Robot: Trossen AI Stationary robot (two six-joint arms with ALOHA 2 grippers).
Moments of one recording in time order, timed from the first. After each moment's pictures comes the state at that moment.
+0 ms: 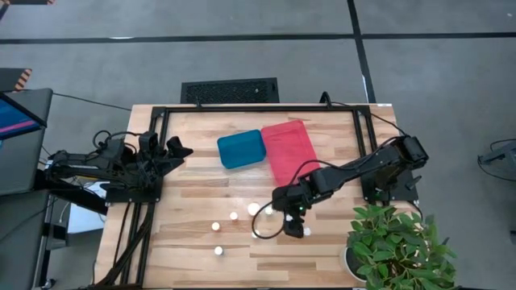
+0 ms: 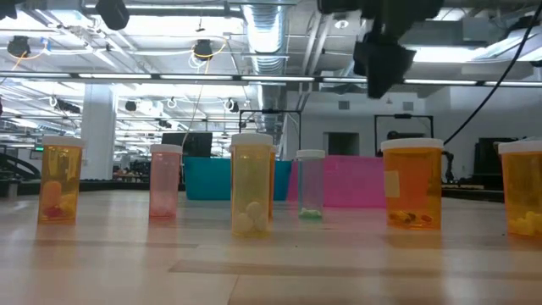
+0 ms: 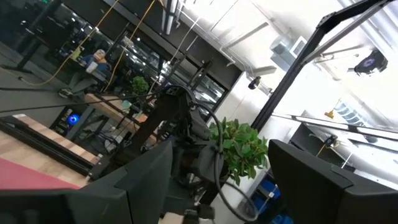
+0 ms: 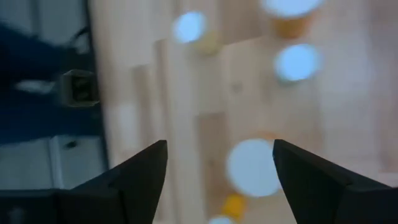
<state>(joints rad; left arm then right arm) -0.07 0.34 0.38 0.33 -0.04 -0.65 0.29 1.70 1.32 -0.68 -0.26 0.53</state>
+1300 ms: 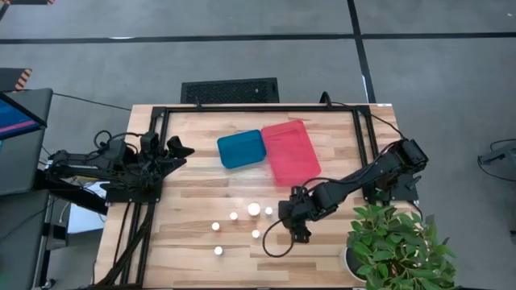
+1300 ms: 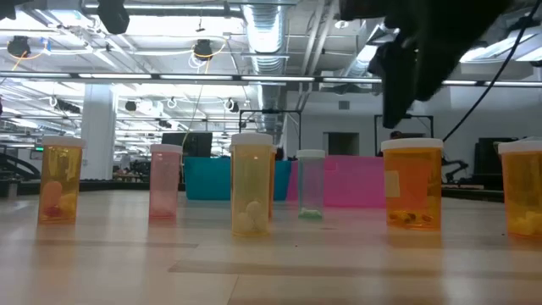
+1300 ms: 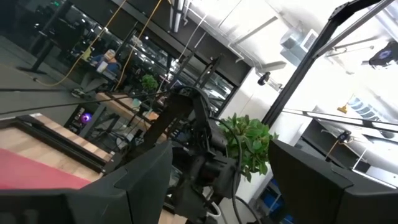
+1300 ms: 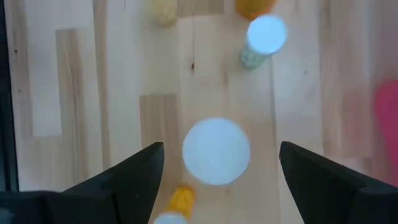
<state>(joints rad) -0.07 0.34 0.38 0.30 -0.06 -0.62 0.40 1.72 1.28 -0.75 0.06 0.48</state>
